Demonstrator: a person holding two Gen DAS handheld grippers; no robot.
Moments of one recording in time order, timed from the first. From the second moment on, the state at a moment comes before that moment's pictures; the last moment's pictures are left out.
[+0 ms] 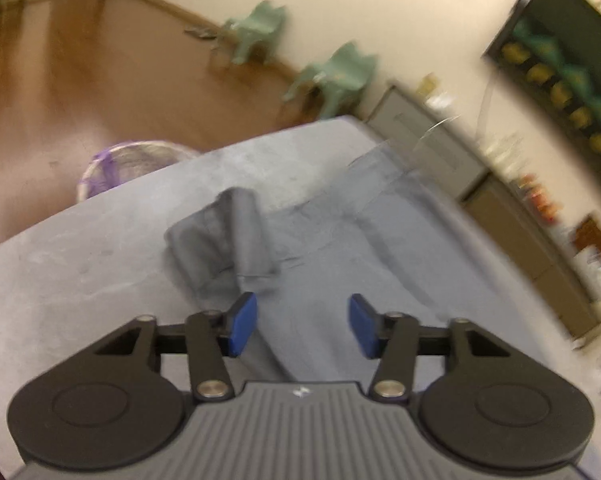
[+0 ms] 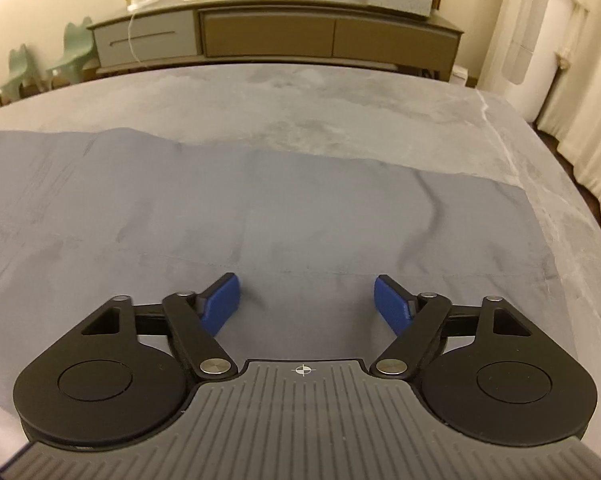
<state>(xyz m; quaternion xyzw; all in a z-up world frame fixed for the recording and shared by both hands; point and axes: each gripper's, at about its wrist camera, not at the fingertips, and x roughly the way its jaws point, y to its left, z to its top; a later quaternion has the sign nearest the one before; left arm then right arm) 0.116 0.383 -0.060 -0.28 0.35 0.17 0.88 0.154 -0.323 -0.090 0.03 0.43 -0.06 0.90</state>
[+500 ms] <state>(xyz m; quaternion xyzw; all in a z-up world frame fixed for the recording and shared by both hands) 0.122 0.401 -0.081 -0.23 0.41 0.22 0.86 0.111 -0.372 -0.097 0.07 0.41 -0.15 0.90</state>
